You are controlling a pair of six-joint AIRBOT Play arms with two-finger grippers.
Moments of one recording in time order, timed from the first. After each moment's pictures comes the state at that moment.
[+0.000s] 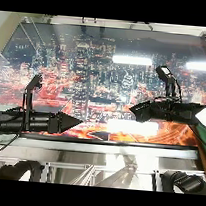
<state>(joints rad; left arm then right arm) -0.12 -0.63 0.52 0.35 -1.25 -1.07 0.38 -0.83 0.81 -0.97 0.97 1.32</state>
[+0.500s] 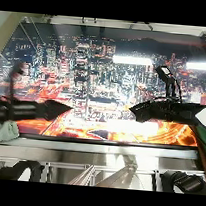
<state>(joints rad) 0.12 -0.66 0.73 0.55 -1.37 -1.26 0.38 -0.83 0.81 -0.96 0.97 1.32</state>
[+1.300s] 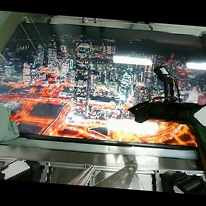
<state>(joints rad) 1.01 -1.19 0.91 1.43 -1.31 -1.38 0.39 -0.84 0.81 -0.96 0.97 1.30</state>
